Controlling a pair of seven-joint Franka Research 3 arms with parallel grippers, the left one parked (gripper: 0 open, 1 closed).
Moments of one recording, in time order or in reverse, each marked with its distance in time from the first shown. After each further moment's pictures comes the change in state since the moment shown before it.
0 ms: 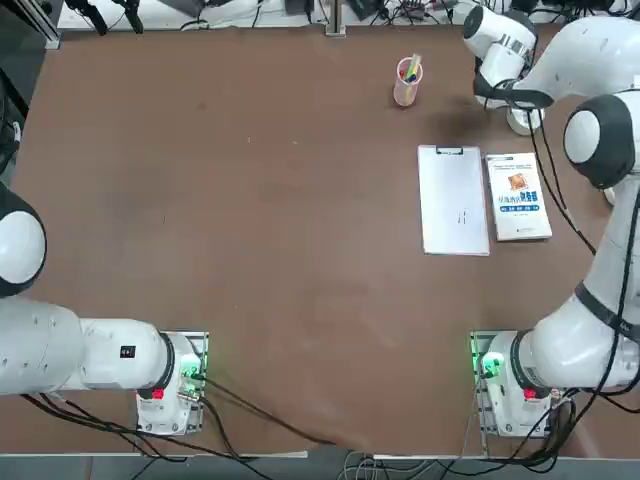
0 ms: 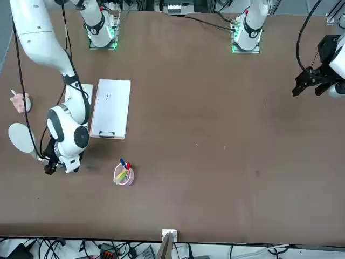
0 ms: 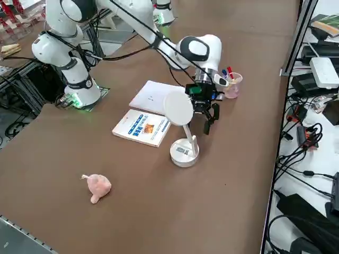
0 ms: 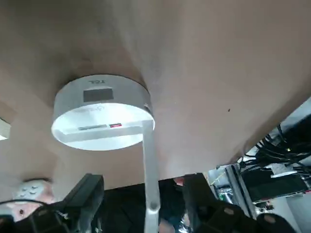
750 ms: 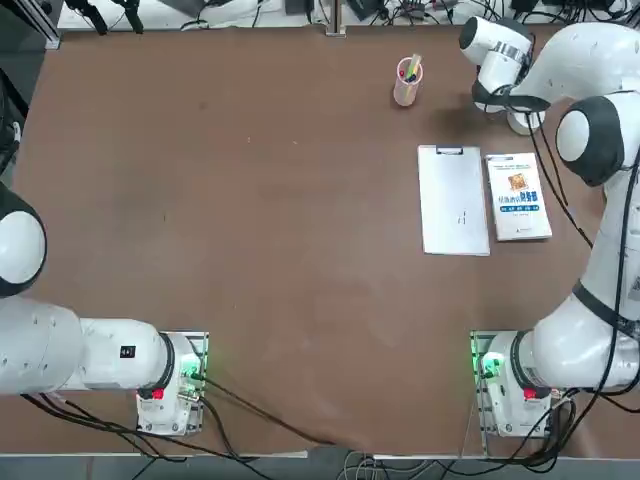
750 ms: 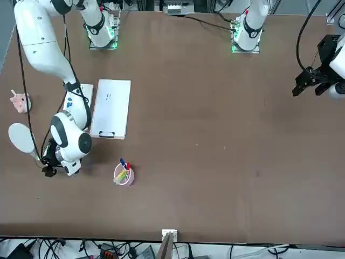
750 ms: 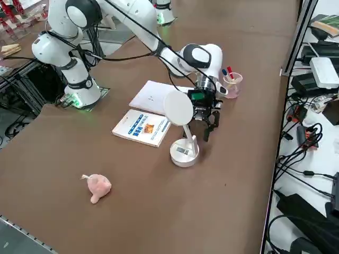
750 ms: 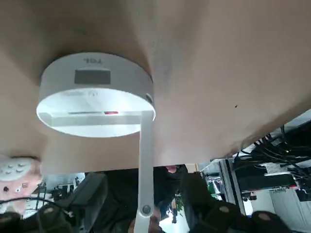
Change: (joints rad) arm -0.001 0.045 -0.009 0.034 -0.064 -0.050 -0.078
